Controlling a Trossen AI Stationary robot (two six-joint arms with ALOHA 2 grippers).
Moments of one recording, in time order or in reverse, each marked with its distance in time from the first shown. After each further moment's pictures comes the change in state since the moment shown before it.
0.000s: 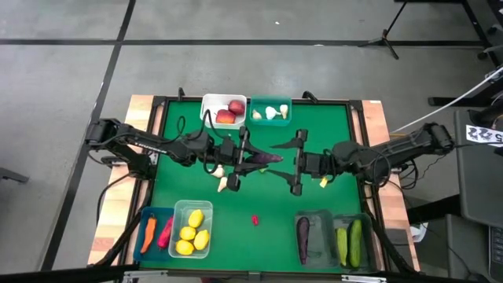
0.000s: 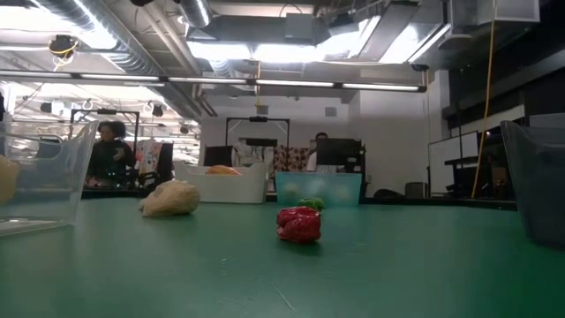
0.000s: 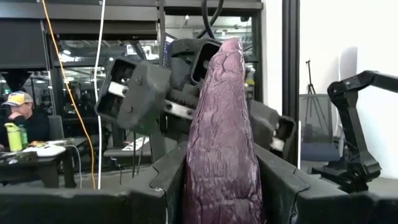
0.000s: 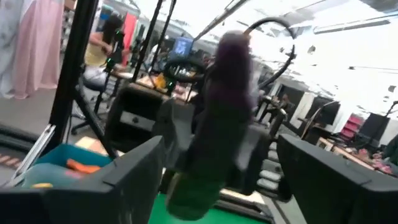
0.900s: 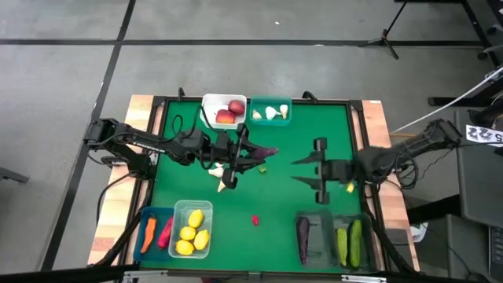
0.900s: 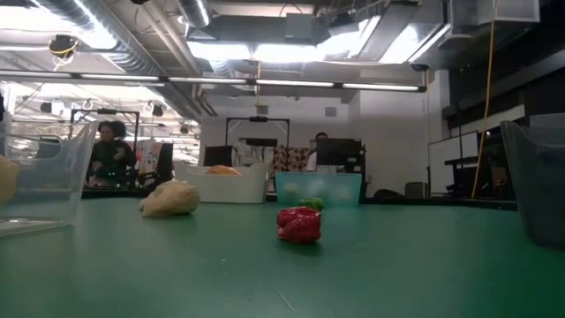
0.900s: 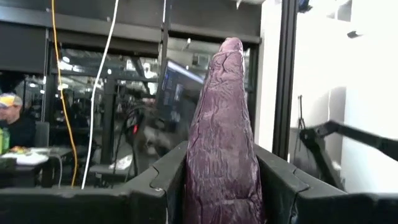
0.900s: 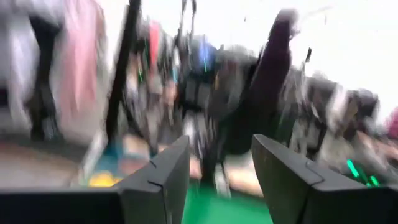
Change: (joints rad) left arm 0.005 -0.016 0.000 0.092 0.001 -0.125; right arm 0.195 -0.214 -0.136 -0.137 0.078 0.078
